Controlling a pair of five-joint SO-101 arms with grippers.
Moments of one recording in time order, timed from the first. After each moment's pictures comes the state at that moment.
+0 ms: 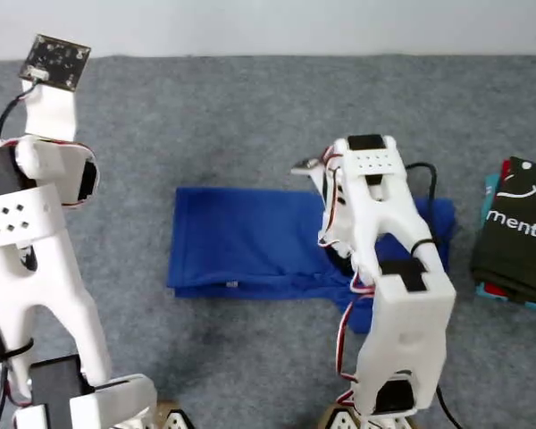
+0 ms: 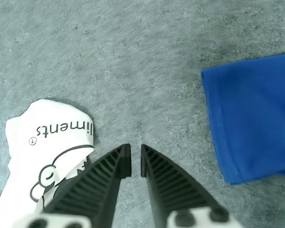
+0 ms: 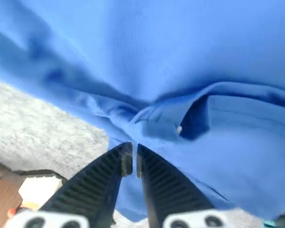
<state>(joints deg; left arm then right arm) -15.8 -9.5 -15.5 99.6 -15.9 -9.2 26.4 -11.3 100.4 32.4</state>
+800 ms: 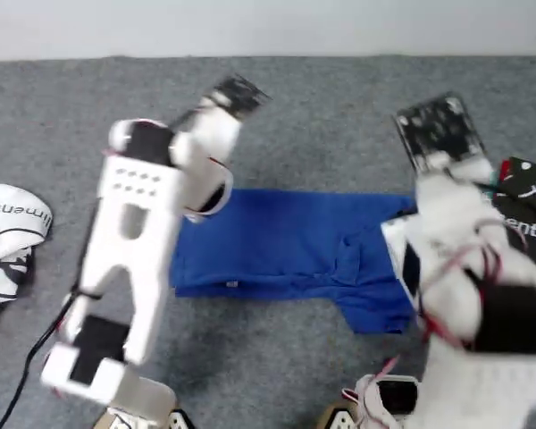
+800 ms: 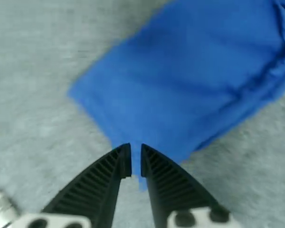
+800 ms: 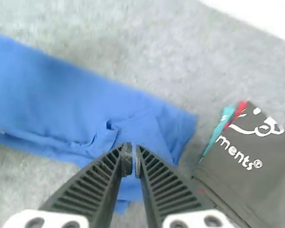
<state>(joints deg) 14.0 6.2 -12.4 99.4 -15.7 -1.1 -45.5 -3.5 100.6 19.8</state>
